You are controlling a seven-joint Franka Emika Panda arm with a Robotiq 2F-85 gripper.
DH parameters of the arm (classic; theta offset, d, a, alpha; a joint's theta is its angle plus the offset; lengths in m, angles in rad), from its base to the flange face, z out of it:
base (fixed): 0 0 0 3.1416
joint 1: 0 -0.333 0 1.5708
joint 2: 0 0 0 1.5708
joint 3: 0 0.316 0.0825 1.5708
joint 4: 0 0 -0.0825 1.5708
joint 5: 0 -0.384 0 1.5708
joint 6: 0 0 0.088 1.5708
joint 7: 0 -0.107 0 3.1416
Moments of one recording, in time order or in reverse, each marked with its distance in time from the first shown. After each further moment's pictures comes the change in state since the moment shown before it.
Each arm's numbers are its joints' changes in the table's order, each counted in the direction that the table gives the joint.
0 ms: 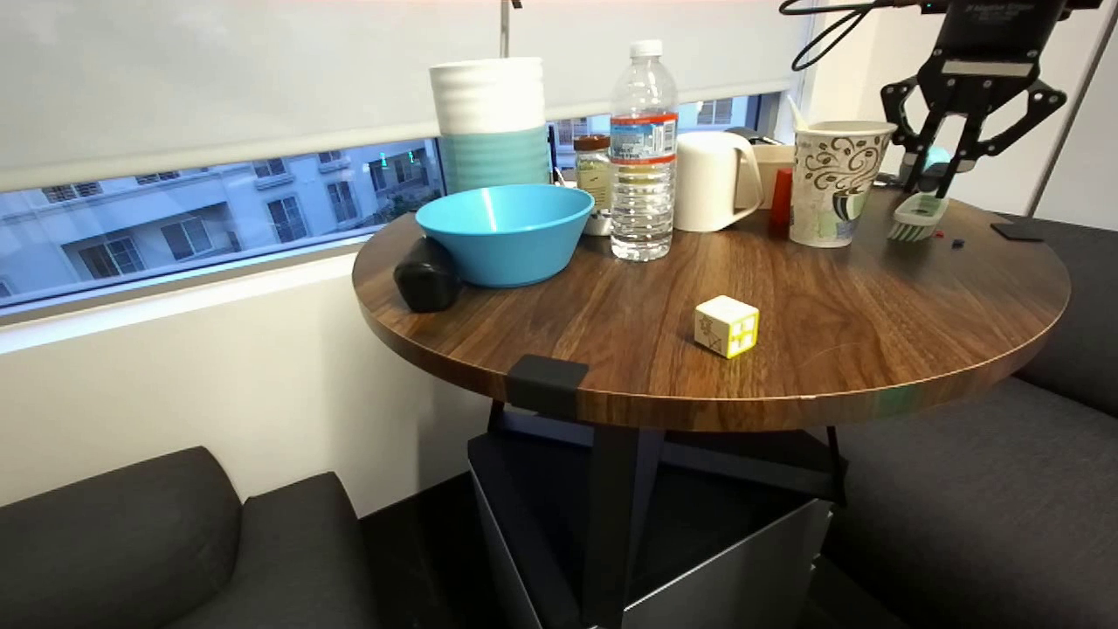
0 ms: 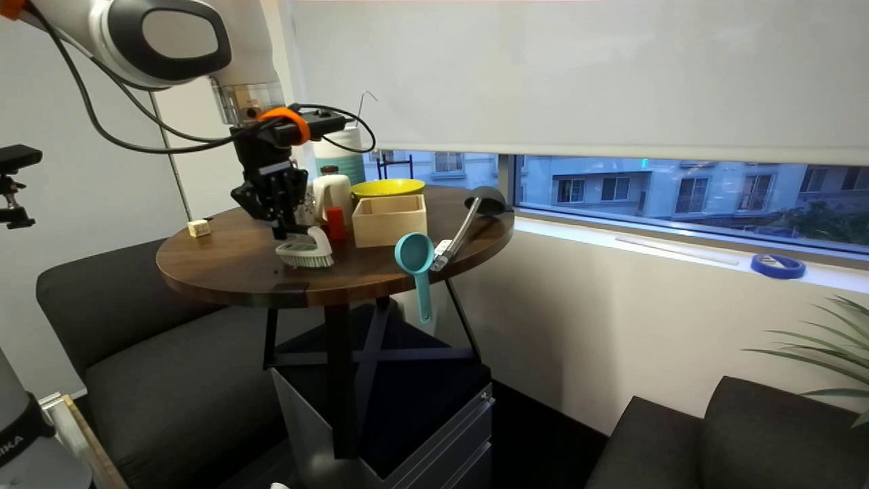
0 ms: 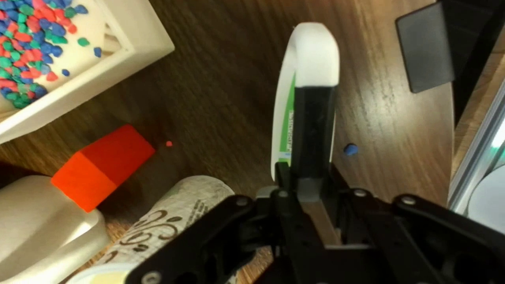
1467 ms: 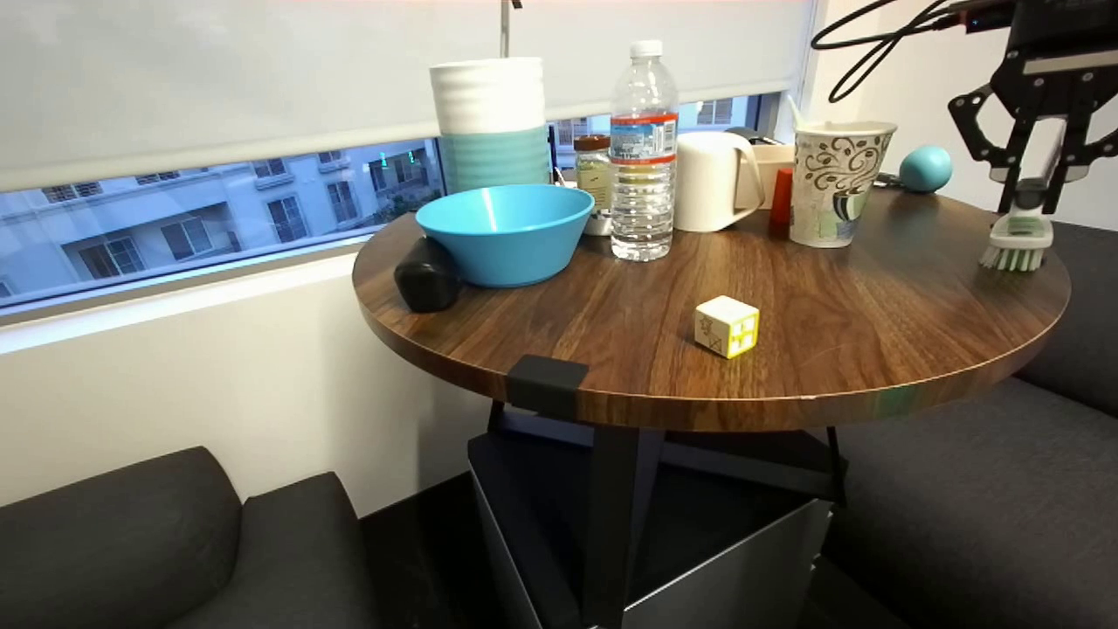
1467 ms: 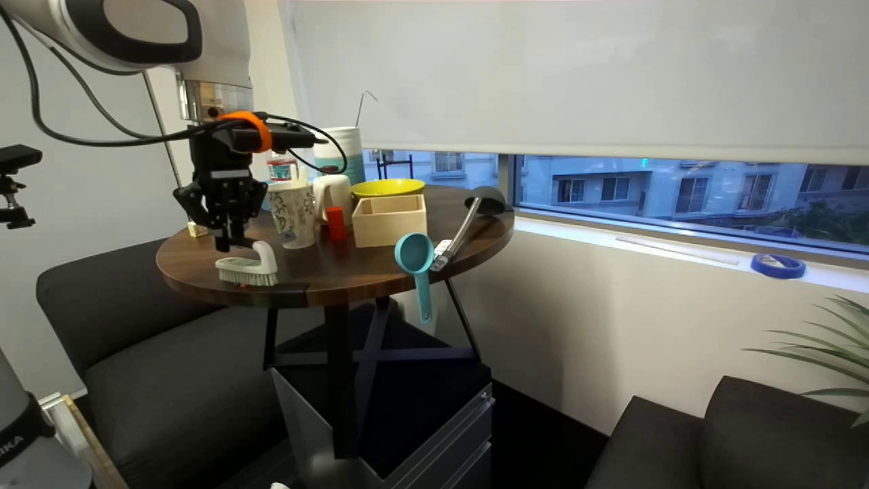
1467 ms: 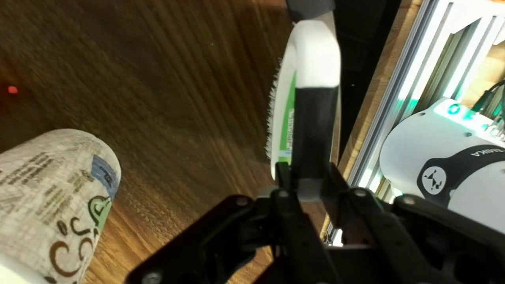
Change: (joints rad) arm -0.002 -0.113 0.011 -0.035 -0.016 0.280 -0.001
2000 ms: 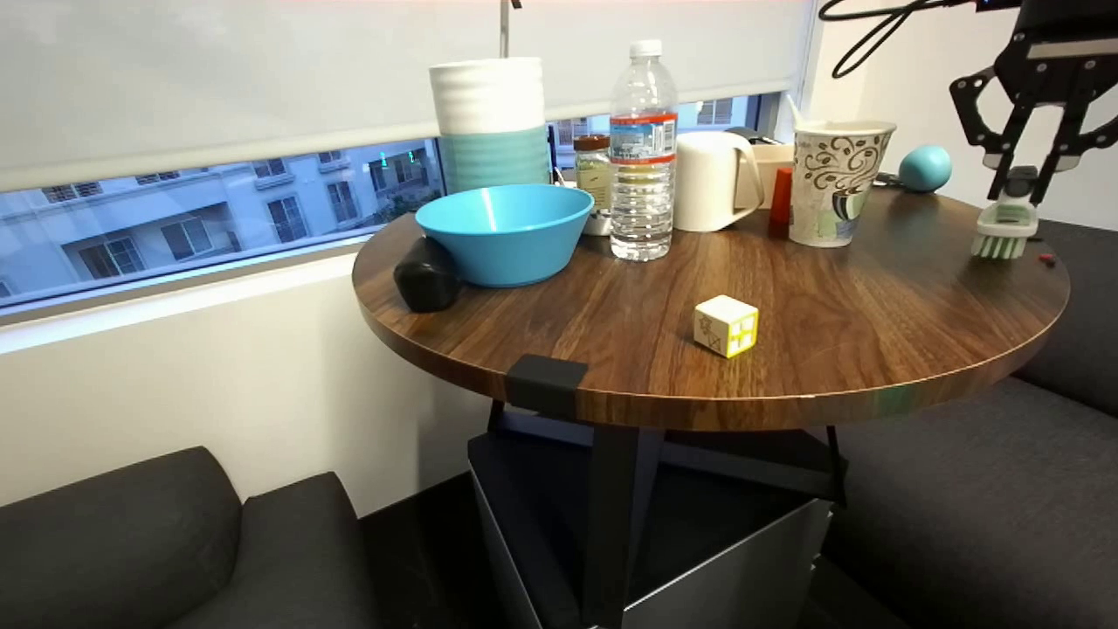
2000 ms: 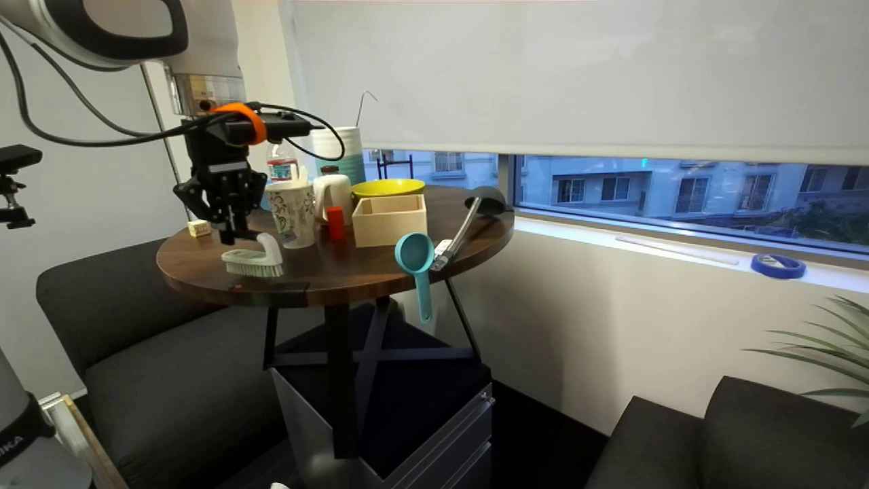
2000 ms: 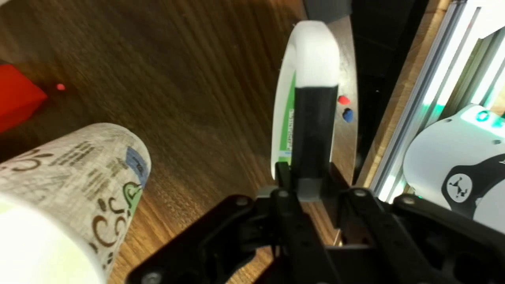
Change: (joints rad) arm 0.000 -0.057 0.000 -0.027 0.000 -0.067 -0.006
